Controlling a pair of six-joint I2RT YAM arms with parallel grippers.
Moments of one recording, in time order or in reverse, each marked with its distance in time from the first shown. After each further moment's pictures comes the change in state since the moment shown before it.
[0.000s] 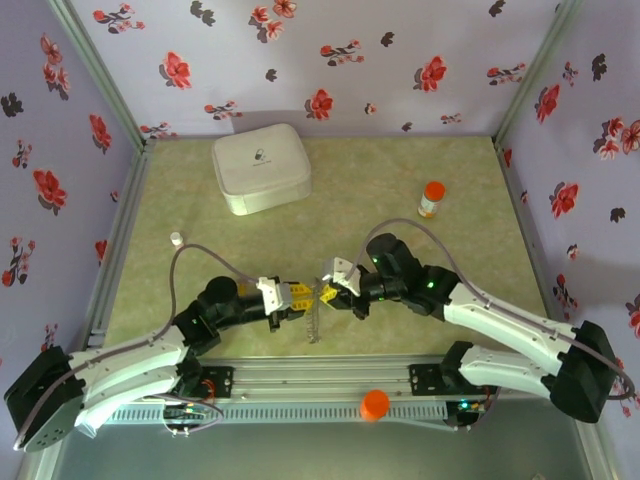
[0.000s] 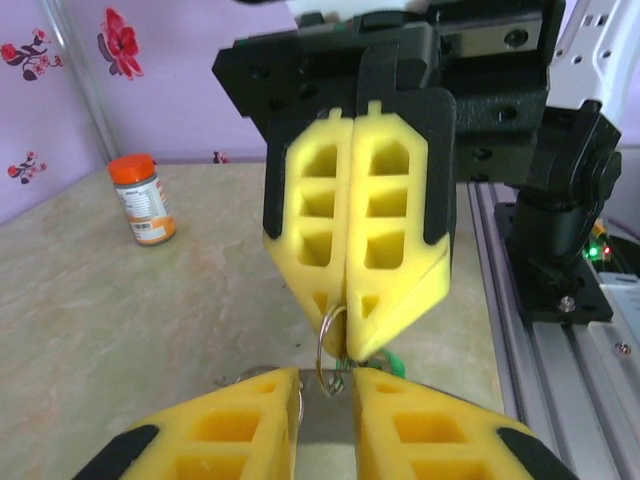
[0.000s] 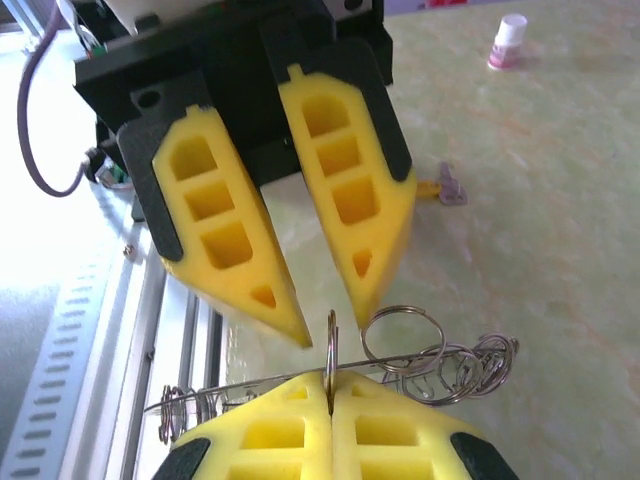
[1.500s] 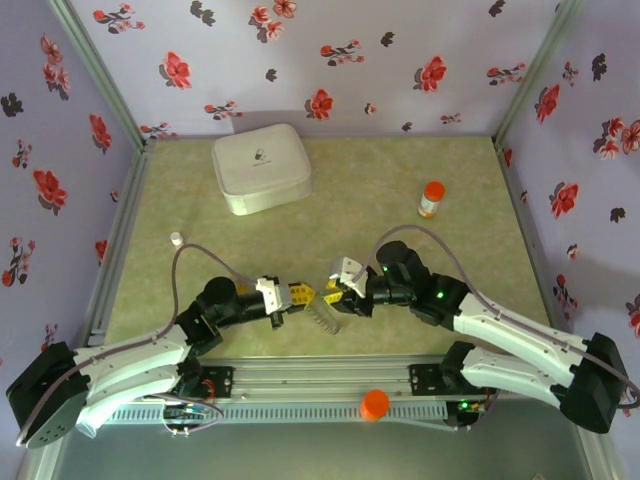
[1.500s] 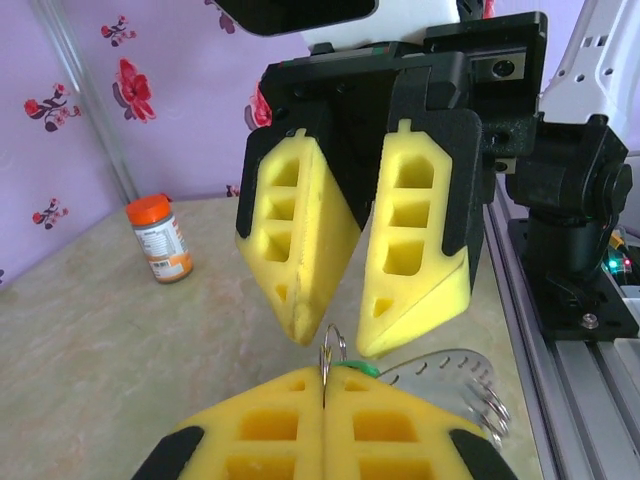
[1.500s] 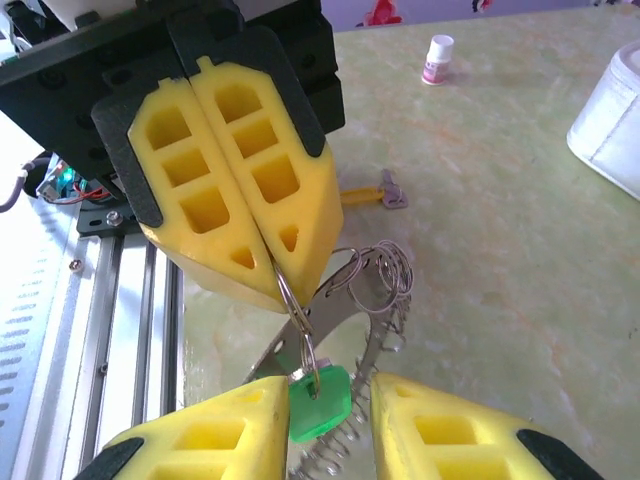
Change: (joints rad) left arm -0.002 0.052 -0.018 0.161 0.005 0.020; right arm 0.009 -0.101 -0.093 0.117 0.090 0.081
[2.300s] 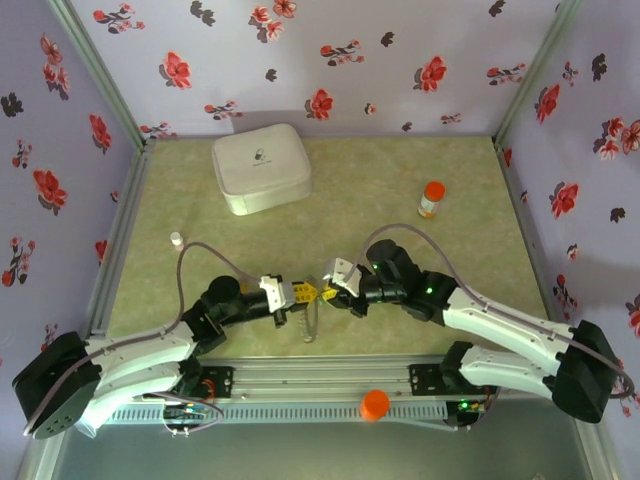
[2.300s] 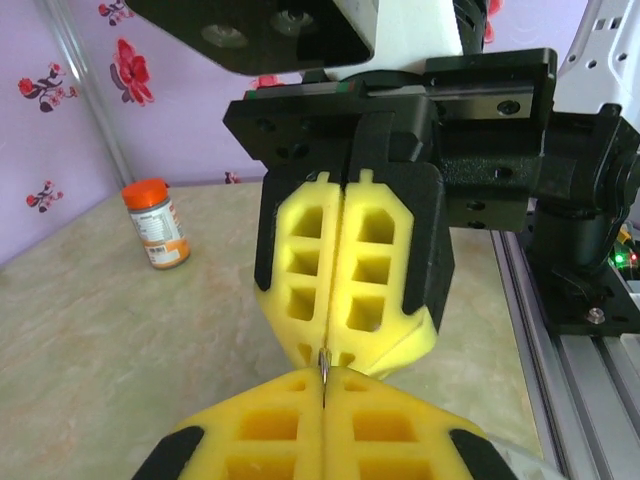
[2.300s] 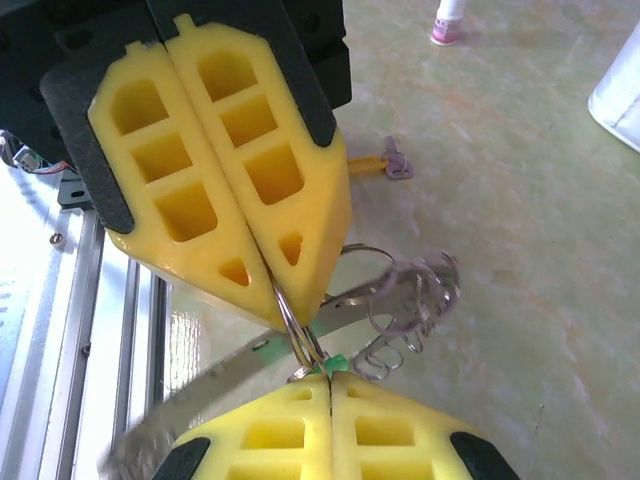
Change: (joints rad) left arm 0.000 0.069 0.000 0.066 -0.003 -0.016; right arm 0.011 0.083 0.012 -0.001 0.022 -0.030
